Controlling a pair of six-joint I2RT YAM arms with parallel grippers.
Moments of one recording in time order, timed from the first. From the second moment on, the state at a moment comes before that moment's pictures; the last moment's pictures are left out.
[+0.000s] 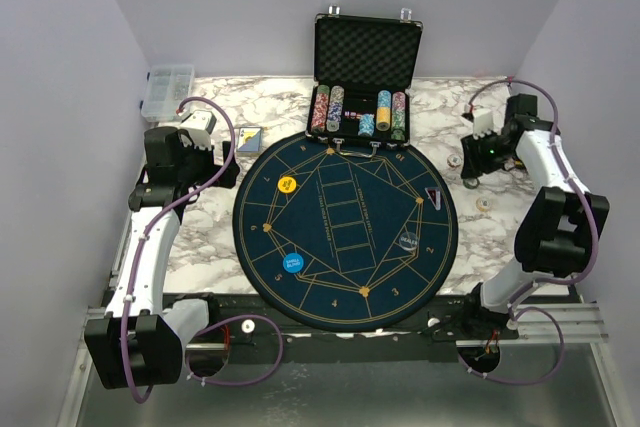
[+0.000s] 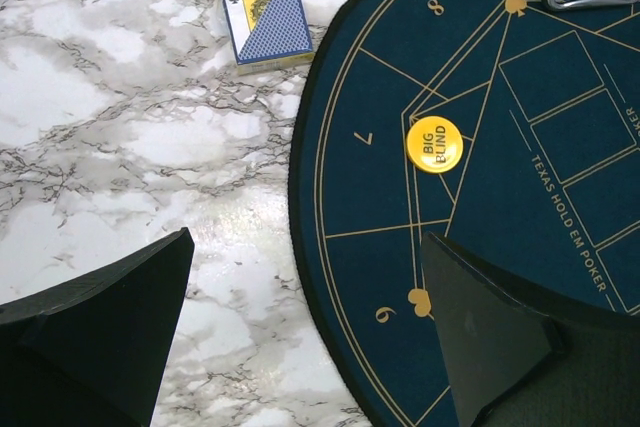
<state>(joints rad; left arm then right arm) 0.07 1.05 0.90 -0.43 0.35 0.10 -0.24 1.66 1.29 -0.83 -0.36 -0.60</state>
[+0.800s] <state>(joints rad) 0.07 1.05 0.90 -0.45 0.37 0.10 0.27 1.43 1.08 -0.93 -0.32 -0.53</state>
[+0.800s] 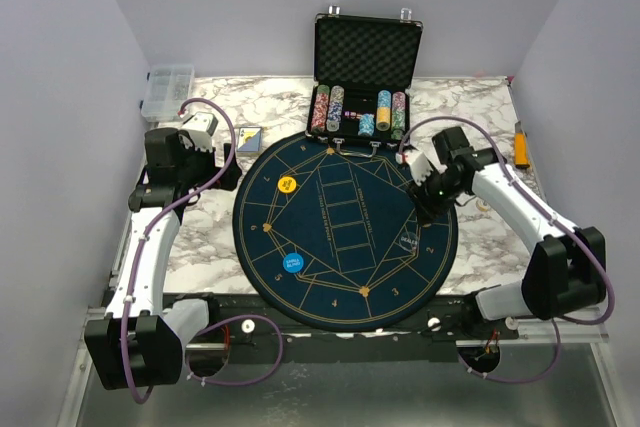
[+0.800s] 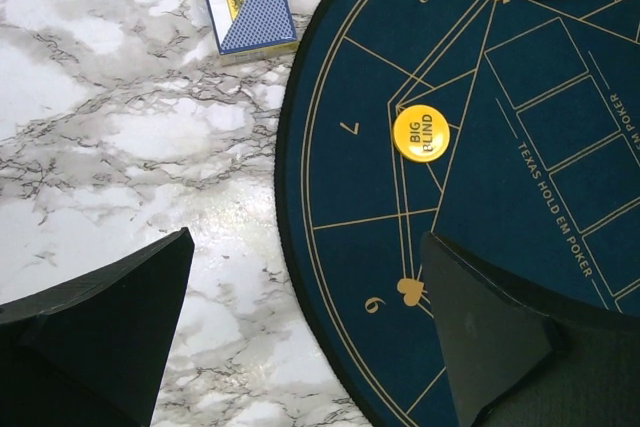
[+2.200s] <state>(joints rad) 0.07 1.04 0.90 -0.45 0.42 0.11 0.23 1.33 0.93 -0.87 -0.24 -0.55</state>
